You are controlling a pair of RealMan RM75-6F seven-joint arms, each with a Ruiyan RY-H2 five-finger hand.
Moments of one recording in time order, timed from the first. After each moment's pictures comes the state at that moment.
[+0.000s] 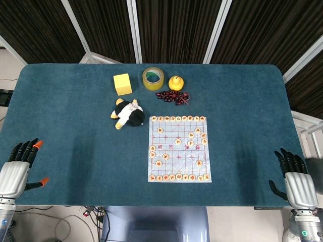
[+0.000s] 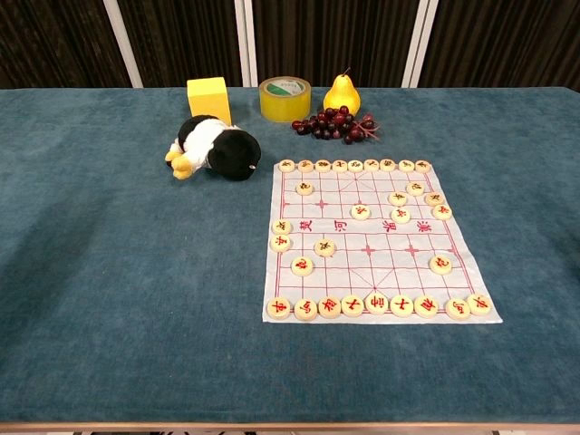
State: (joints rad) left arm -0.12 -1.13 -0.01 -1.71 1.49 1.42 0.13; right arm 0.04 -1.14 0.04 -1.66 -1.48 1.47 -0.08
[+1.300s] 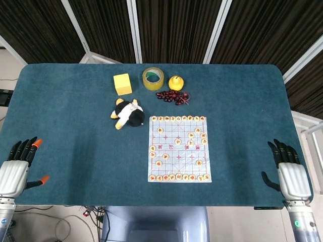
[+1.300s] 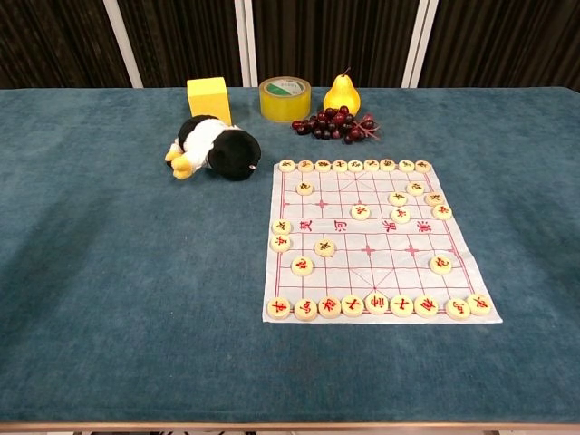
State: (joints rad) left arm -0.12 -1.14 -0.02 -1.68 1.51 1.44 0.11; right arm 0.12 -1.11 0.13 -1.84 -1.39 1.40 -0.18
